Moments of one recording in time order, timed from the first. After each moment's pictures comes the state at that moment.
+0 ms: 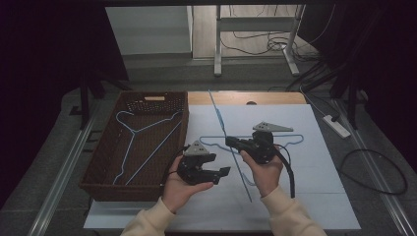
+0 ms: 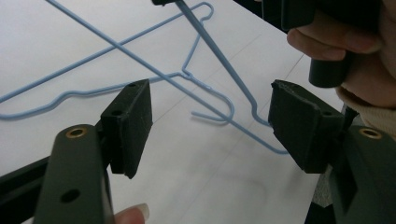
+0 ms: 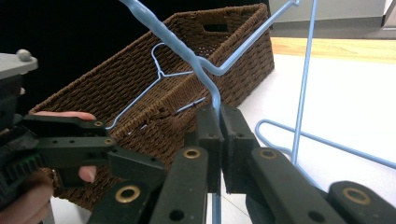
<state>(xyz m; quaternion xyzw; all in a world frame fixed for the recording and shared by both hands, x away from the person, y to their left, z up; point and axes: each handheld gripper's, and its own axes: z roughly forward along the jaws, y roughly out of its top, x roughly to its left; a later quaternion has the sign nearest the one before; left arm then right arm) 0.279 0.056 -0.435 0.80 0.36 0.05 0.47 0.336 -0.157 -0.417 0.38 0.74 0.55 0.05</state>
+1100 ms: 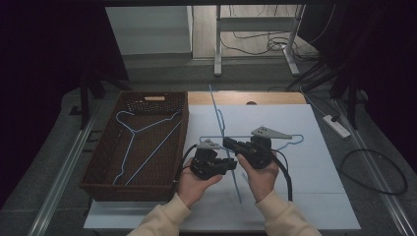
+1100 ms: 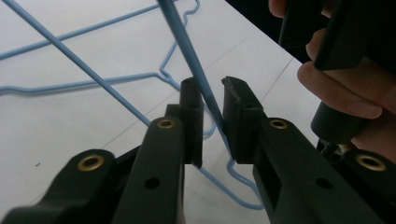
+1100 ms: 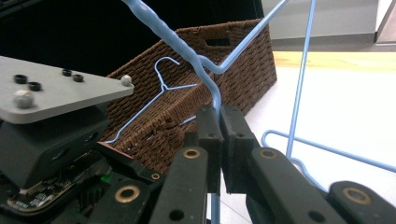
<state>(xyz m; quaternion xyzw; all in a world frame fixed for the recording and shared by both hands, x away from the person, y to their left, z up) 0.302 0.034 -0.451 0.79 0.39 -0.03 0.48 0.325 -0.150 -0.422 0.38 0.72 0.58 0.07</state>
